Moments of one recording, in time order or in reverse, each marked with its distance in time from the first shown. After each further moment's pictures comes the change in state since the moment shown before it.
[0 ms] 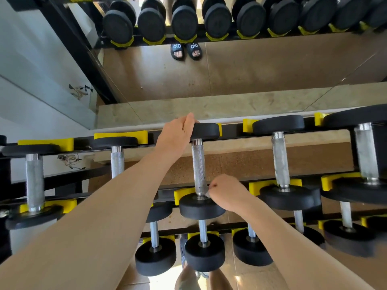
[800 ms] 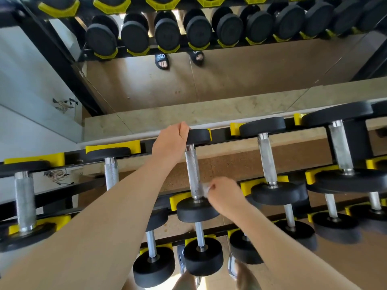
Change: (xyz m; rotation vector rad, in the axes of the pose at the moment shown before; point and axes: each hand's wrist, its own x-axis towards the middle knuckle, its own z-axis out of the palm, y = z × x) left_hand -0.004 0.018 -0.004 0.138 -0.016 -0.014; right_hand -0.025 -0.009 0.003 0.095 0.207 0.143
